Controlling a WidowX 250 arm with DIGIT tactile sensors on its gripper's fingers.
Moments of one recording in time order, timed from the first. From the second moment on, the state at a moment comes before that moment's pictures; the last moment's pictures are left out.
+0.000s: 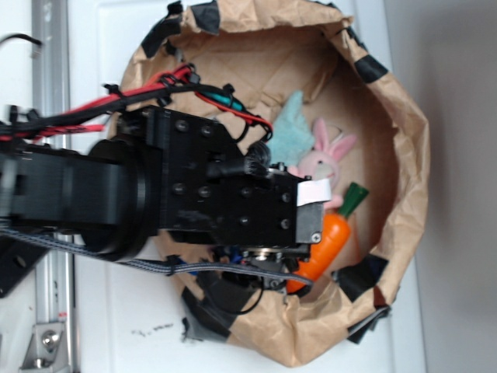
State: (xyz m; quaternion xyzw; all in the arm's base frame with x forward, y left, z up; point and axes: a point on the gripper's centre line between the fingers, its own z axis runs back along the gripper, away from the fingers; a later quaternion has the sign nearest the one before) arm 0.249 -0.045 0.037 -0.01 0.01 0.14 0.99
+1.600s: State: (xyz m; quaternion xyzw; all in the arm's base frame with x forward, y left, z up) arm 0.226 -0.057 0.060 -0.12 0.04 0.12 0.98
